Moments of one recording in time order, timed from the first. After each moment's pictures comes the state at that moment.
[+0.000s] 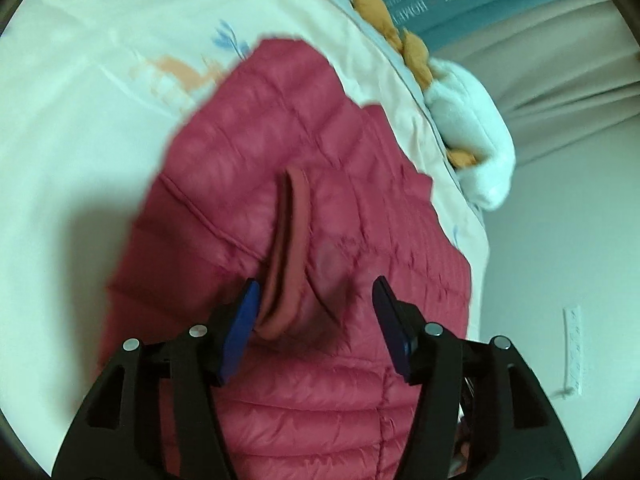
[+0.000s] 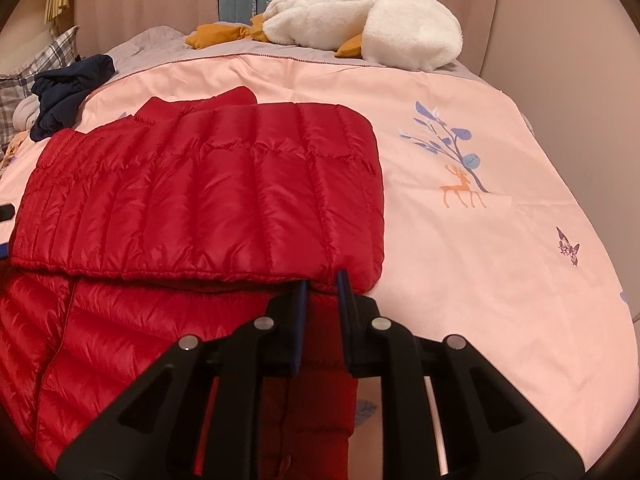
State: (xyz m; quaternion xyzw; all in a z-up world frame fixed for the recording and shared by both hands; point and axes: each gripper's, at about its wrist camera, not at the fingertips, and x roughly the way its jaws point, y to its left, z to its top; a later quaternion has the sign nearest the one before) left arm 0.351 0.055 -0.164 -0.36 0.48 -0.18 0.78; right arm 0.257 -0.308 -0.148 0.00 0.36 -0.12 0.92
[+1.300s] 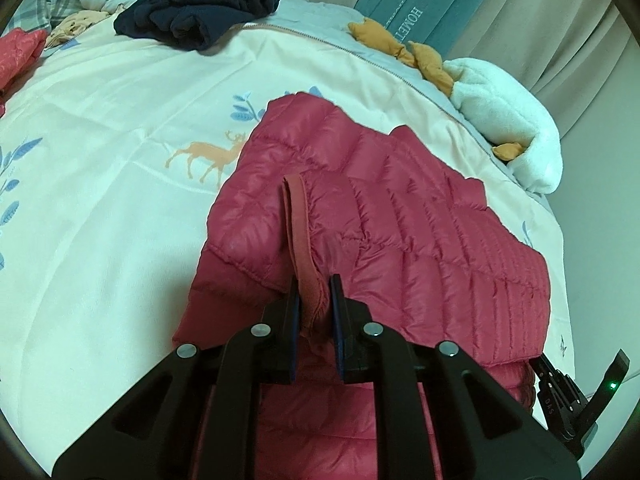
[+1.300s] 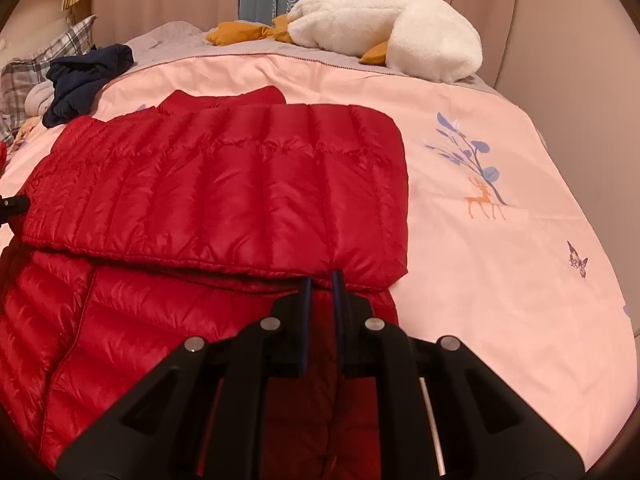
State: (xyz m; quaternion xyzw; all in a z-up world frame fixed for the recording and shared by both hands) left arm 0.346 0.045 -0.141 -0.20 0.44 -0.07 0.87; right arm 0.261 -0.285 -0.149 -0.02 0.36 -0.09 0.93
